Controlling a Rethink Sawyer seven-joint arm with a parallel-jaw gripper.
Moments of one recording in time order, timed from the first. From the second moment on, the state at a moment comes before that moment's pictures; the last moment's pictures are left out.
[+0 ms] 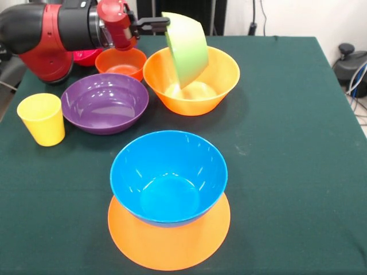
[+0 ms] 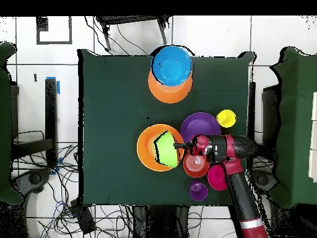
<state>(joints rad) -1.58 0.44 1.12 1.59 -0.31 1.36 1.81</state>
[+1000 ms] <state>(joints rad) -1.57 0.45 1.10 1.56 -0.29 1.40 1.80</state>
